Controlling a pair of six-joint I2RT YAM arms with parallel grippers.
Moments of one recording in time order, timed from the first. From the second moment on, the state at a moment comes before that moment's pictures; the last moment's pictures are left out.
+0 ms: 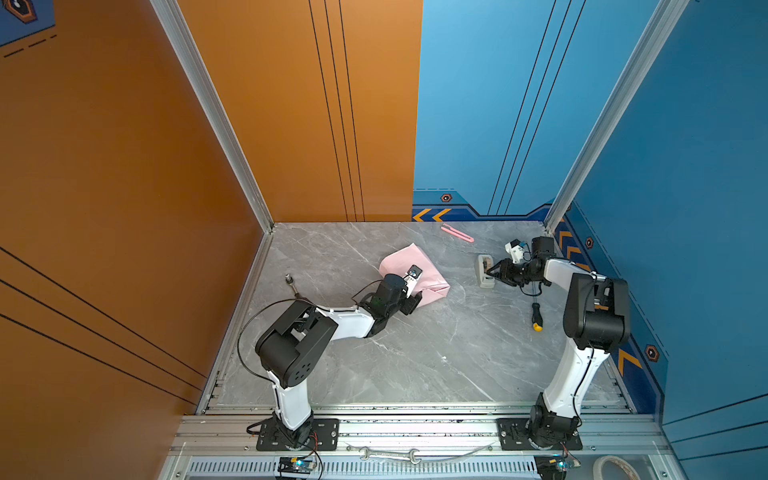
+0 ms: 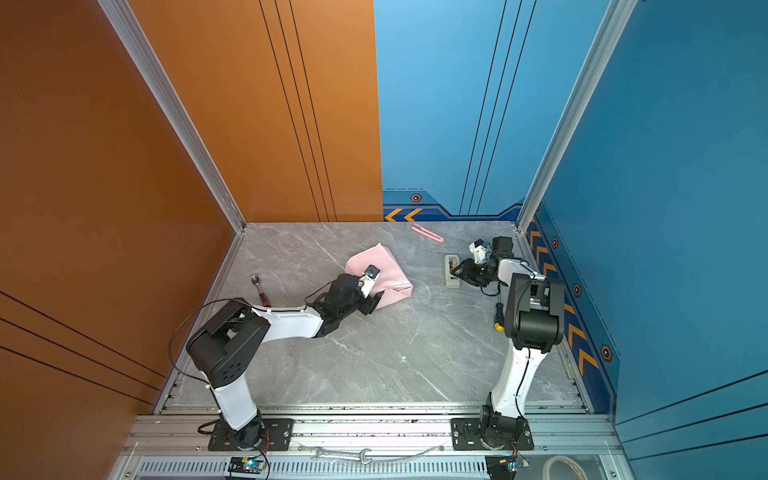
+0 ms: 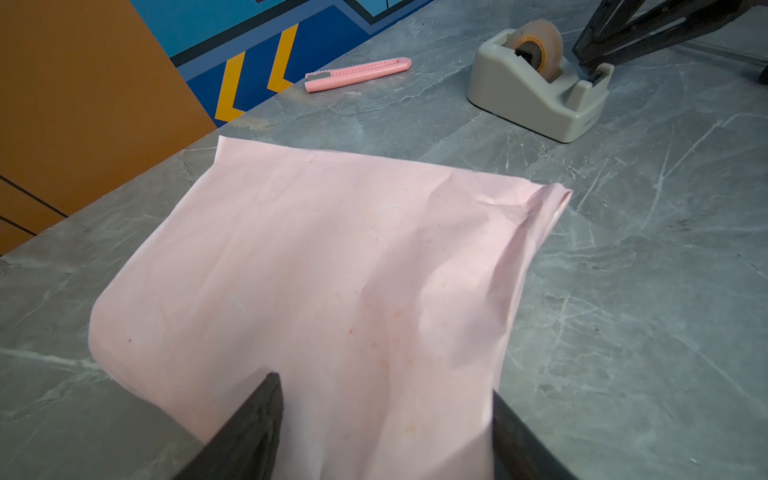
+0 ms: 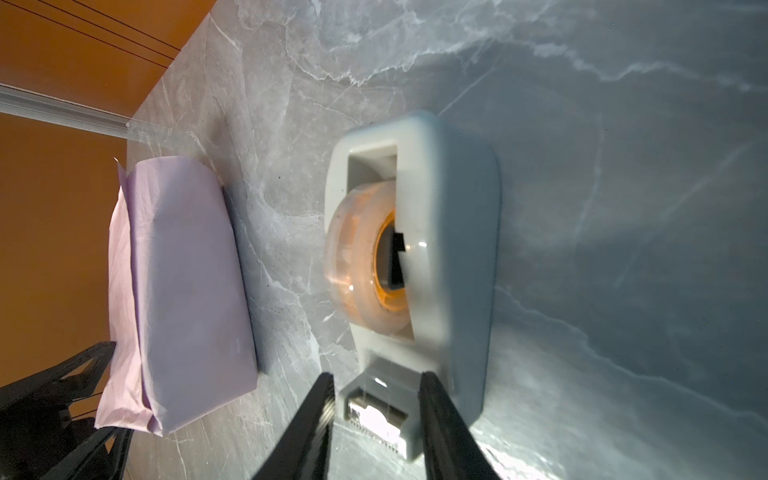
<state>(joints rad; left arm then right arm) -0.67 1.82 0.89 0.44 -0.09 0.12 -0.17 2.01 1.33 -0.41 -0.75 0.14</state>
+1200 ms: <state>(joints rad) -0.66 1.82 0.89 0.44 -0.07 0.11 -0.19 2.12 1.48 -0.56 -0.87 0.10</state>
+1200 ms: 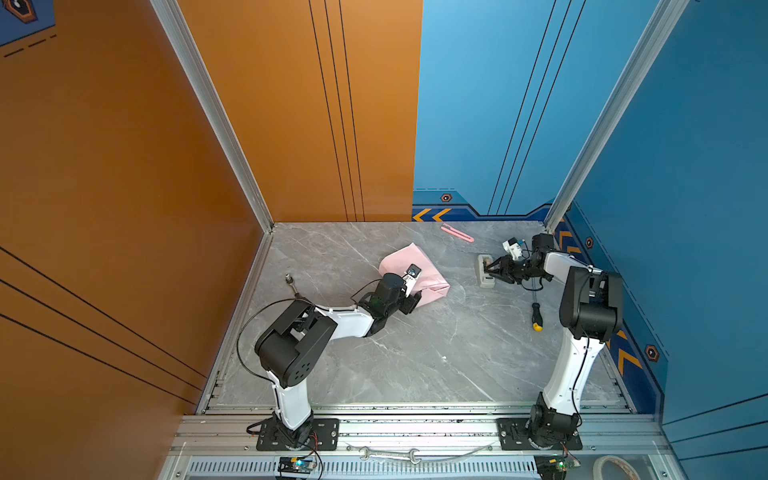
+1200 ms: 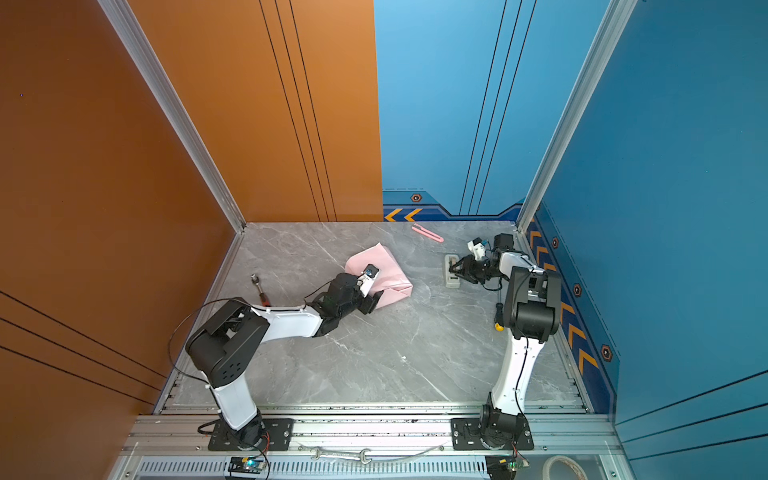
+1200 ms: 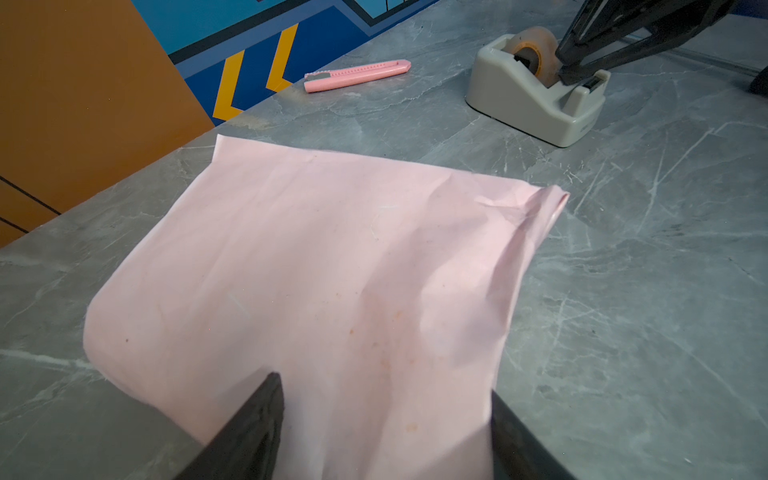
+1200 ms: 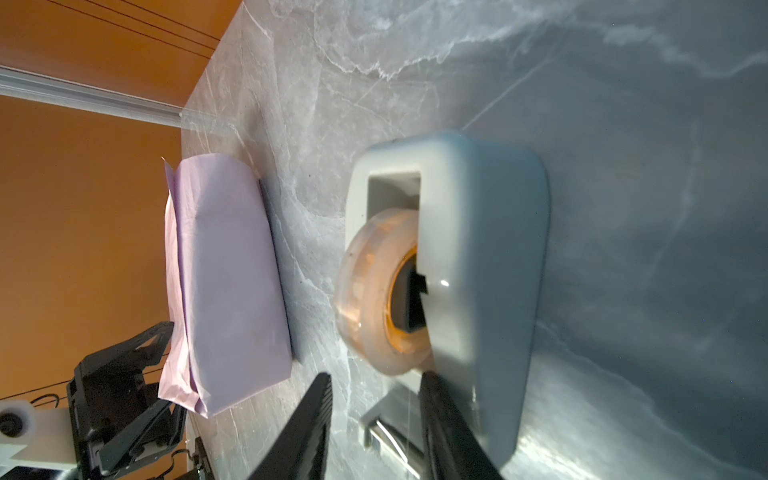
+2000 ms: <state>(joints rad) -0.65 1.82 0.89 0.45 -0.06 0.11 -0.21 2.19 1.55 -0.62 -0.95 0.08</state>
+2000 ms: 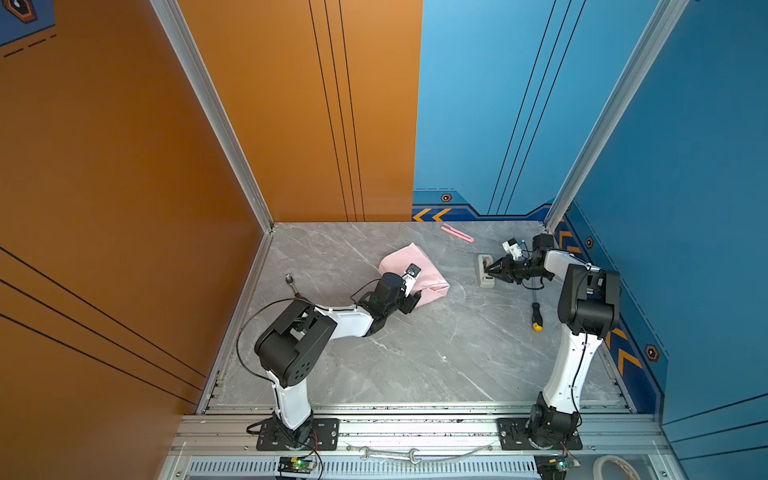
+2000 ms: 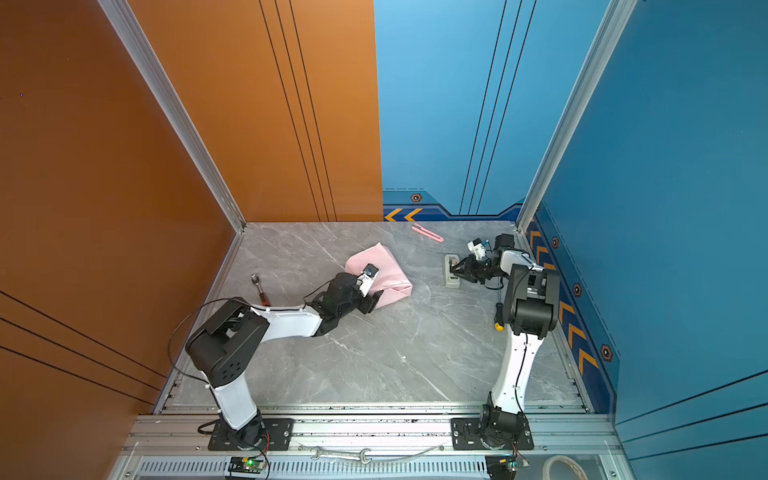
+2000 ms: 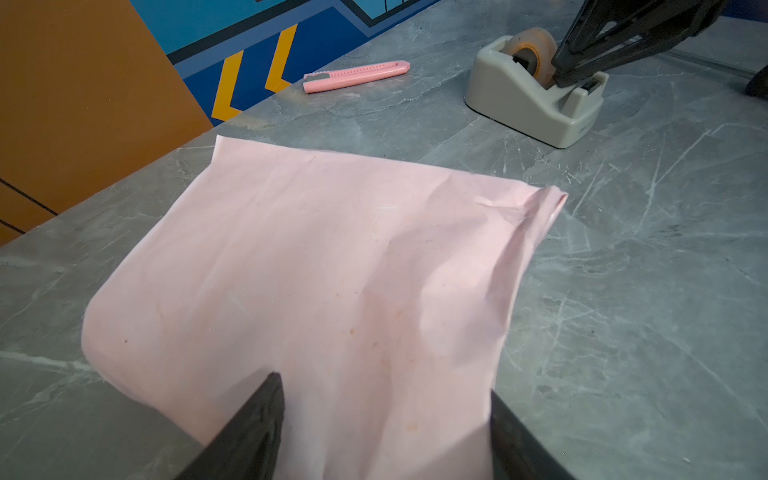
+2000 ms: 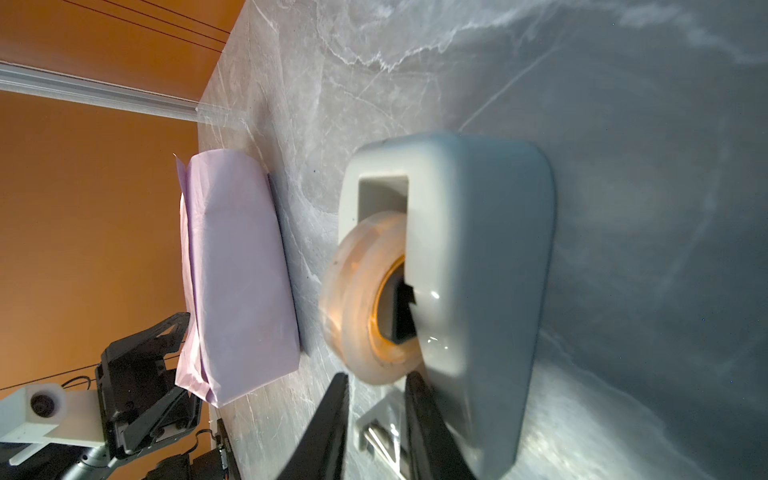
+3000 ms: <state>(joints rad) -0.65 1.81 0.89 0.44 -0.06 0.11 -0.23 2.22 1.55 -0.62 -1.05 0.16</state>
